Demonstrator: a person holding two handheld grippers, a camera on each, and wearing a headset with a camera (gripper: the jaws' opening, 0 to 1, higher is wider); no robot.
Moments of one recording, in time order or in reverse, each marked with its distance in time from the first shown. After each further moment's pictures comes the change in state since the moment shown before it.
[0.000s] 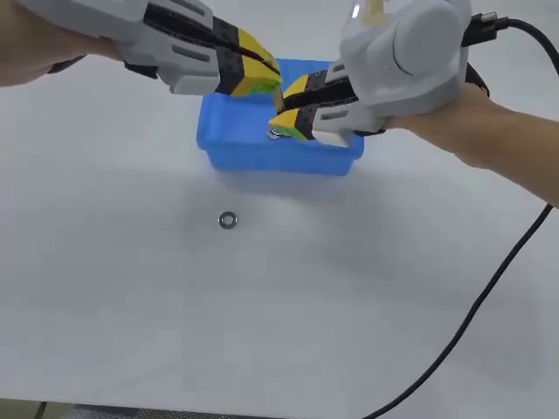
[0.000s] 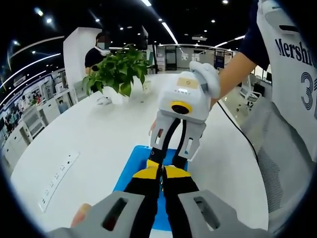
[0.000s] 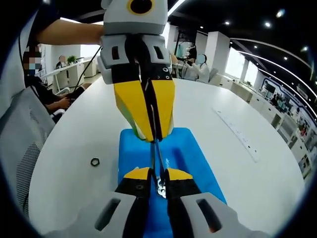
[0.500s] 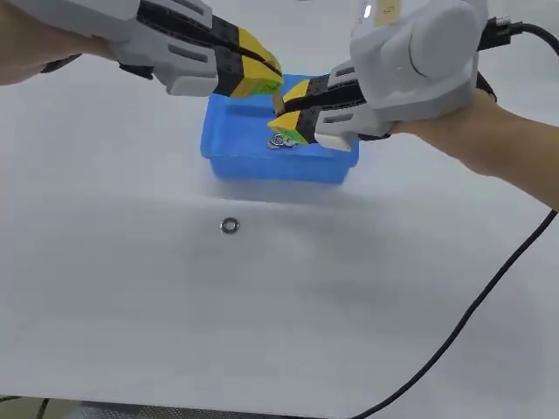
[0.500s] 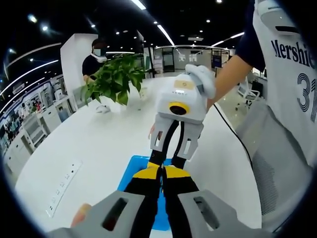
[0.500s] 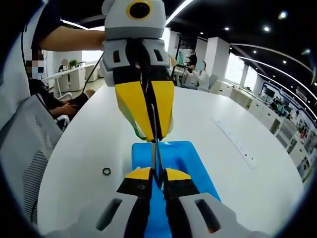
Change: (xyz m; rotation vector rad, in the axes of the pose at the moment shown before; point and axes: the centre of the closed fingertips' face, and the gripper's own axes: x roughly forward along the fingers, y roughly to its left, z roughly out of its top) left arm -0.019 -0.020 0.030 0.046 -0.018 0.001; right arm -0.026 0.016 0.029 -0.014 -0.058 0.006
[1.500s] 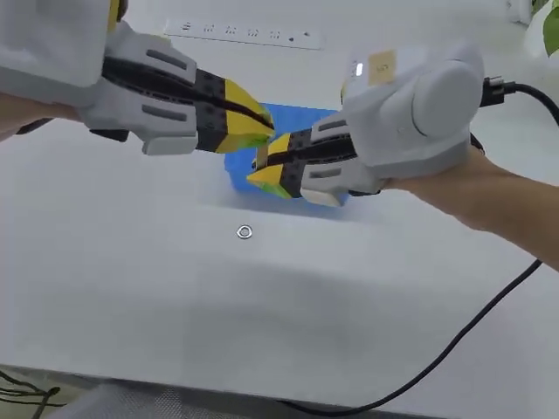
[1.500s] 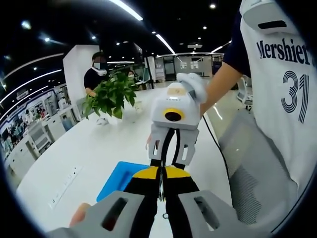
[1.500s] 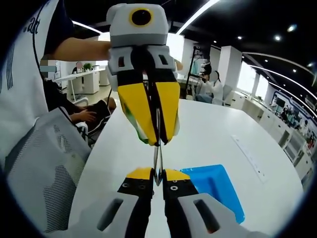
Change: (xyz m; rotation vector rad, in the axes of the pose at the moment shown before) left arm -0.056 -0.073 0.028 0.017 -0.082 0.040; right arm -0.013 0.089 0.056 -0.050 -0.053 0.103
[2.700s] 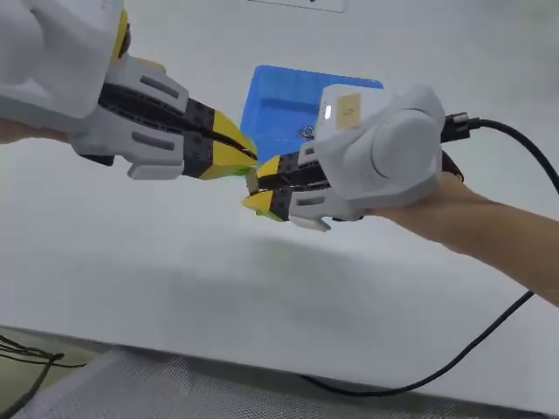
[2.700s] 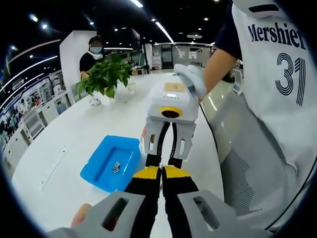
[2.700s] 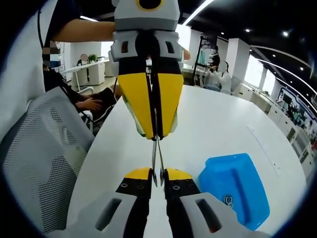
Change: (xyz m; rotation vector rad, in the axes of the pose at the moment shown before) left arm -0.001 -0.027 -0.058 -0.044 0.117 -0.056; right arm 0.044 0.030 -0.043 0.002 0.080 0.051
